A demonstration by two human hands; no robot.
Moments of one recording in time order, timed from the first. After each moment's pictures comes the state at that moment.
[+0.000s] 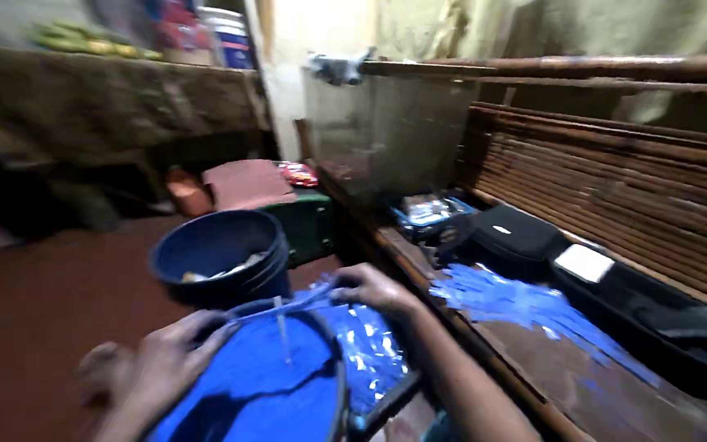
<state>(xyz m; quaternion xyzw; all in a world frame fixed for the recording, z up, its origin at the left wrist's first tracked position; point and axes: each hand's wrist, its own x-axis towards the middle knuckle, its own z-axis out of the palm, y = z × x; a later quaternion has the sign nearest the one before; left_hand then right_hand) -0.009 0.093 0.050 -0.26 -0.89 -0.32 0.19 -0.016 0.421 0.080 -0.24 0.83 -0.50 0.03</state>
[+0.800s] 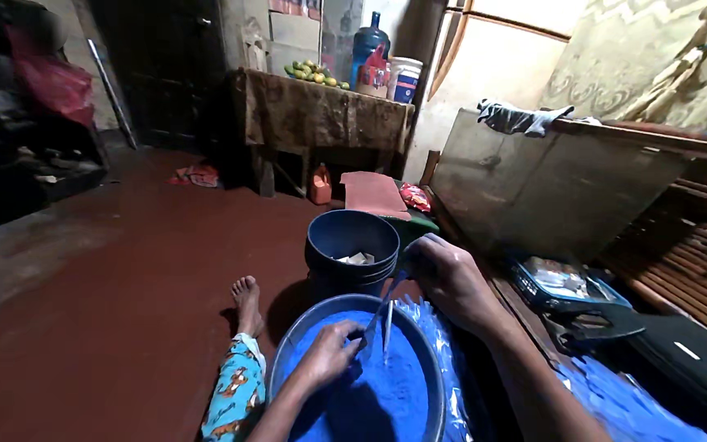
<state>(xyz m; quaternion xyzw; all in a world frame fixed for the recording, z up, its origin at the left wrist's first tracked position) -0.004 0.099 -0.011 -0.17 -0.86 -0.49 0.01 -0.014 0.306 0.164 -0.38 0.85 -0.27 -0.24</state>
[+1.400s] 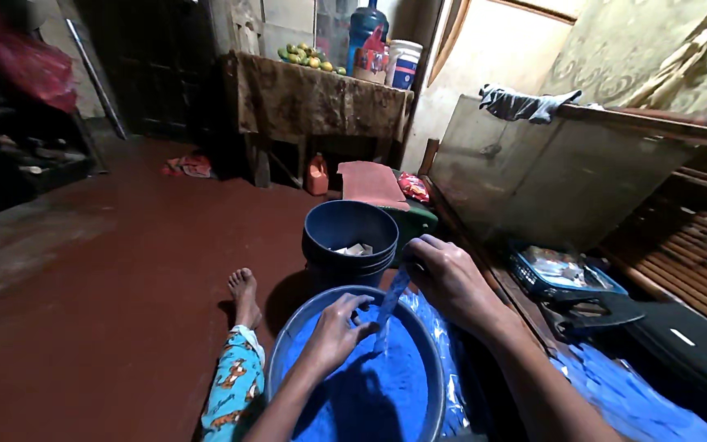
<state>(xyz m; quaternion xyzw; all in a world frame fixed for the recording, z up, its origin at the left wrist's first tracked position) 0.000 0.113 0.011 -0.15 -0.85 -0.49 0.10 -0.014 0.305 0.153 -0.37 0.88 -0.17 -0.26</state>
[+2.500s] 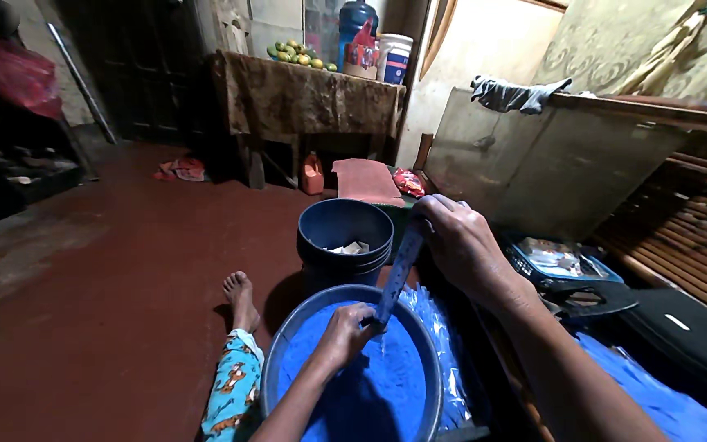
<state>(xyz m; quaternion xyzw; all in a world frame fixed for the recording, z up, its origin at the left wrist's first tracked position) -0.018 0.130 -0.011 -0.24 -0.84 -0.47 0.12 -0.019 0.309 0.192 -0.38 0.83 -0.12 -0.38</state>
